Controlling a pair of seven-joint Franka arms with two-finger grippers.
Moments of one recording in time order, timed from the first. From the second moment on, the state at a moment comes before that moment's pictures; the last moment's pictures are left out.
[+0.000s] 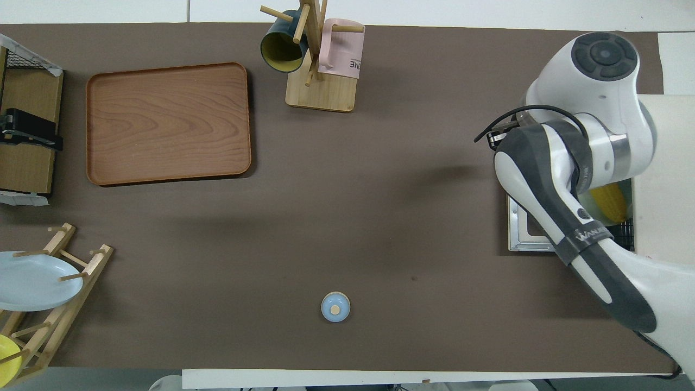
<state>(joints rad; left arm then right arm) -0.15 0.01 0.09 -1.59 0.00 1.56 -0.03 -0.06 0.25 0.20 -1.78 -0.17 1.89 0.06</state>
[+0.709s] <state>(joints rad) -0.15 0.01 0.09 -1.59 0.00 1.56 -0.03 -0.20 0.23 0.20 -1.89 -0.17 1.88 0.04</state>
